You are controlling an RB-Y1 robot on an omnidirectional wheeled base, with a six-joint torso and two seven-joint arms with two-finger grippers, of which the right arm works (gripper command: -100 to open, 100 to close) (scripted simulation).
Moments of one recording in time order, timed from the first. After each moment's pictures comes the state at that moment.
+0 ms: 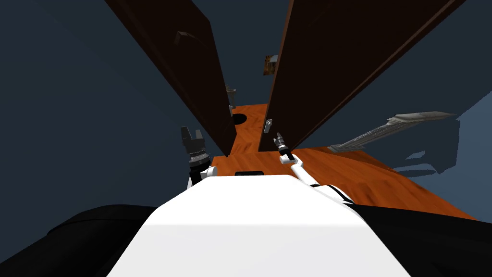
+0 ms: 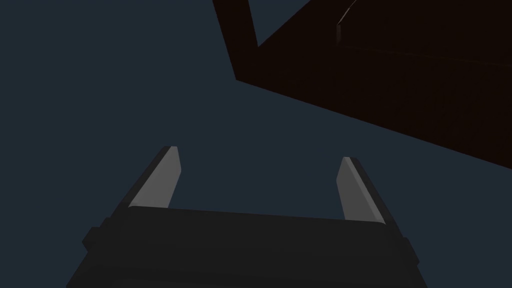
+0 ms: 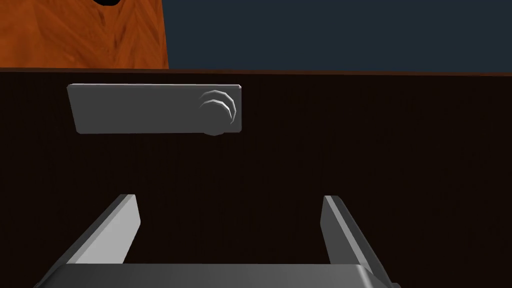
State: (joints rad) arm -0.07 -0.45 0.16 -1.13 -0.26 -0.47 -0.21
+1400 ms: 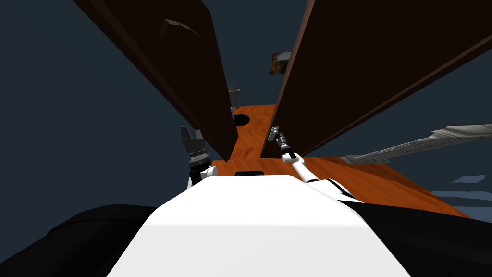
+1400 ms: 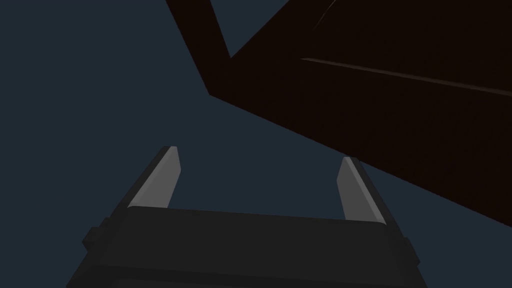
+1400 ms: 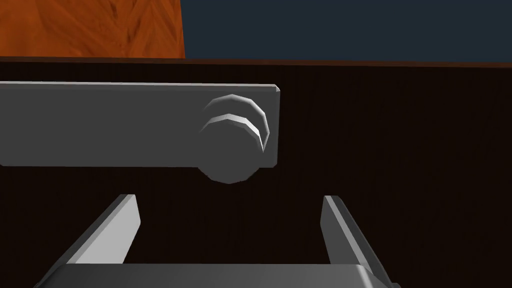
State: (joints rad) arm -0.15 -0.48 0.15 -0.97 -0.29 -0.47 -0.24
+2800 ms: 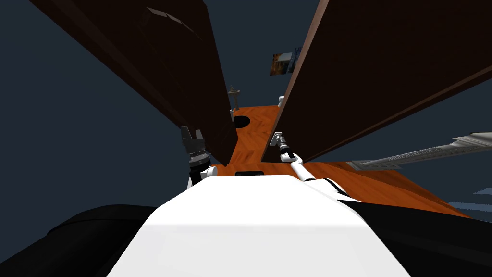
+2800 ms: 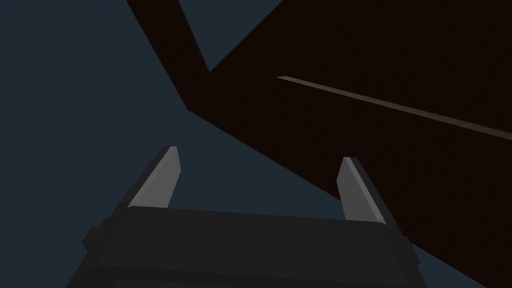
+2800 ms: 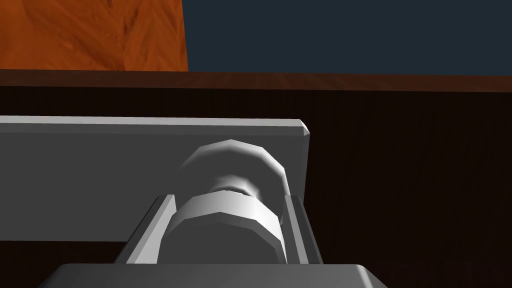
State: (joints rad) arm -0.17 -0.44 0.12 -0.93 -0.29 -0.46 -0.20
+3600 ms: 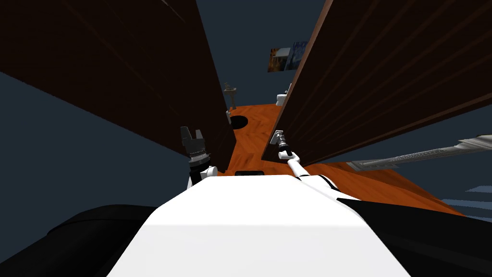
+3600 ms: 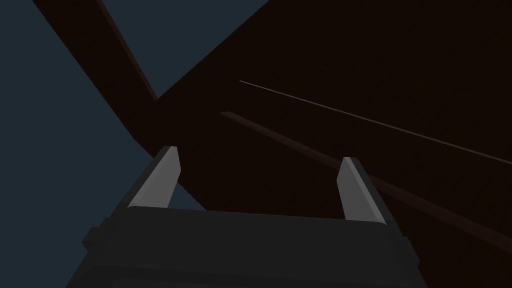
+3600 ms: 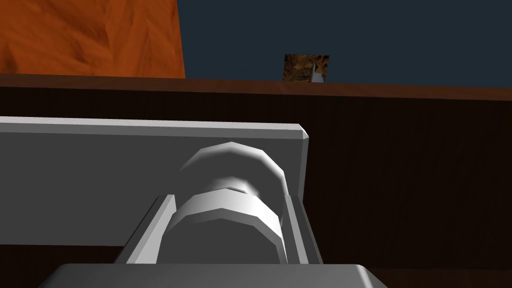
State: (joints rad) arm -0.24 -0.37 0.03 -0.87 -0.29 -0.46 -0.11
